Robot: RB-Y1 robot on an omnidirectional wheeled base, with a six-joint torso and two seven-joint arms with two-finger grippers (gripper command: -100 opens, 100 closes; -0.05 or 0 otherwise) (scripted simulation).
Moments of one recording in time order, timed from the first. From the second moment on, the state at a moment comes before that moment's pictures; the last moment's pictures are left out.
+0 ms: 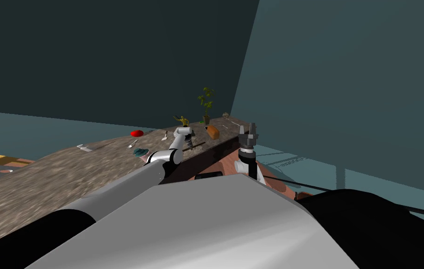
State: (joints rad) left arm -0.94 0.10 0.31 -0.78 -0.07 1.66 0.40; right arm 0.46 -0.01 0.00 -2.27 0.06 -0.64 -0.13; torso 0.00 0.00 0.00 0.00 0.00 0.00
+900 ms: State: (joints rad) left arm -0.92 0.09 0.31 -0.74 -0.06 1.63 0.40; right arm 0.46 -0.01 0.00 -2.27 0.06 -0.64 -0.13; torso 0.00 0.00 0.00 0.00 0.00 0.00
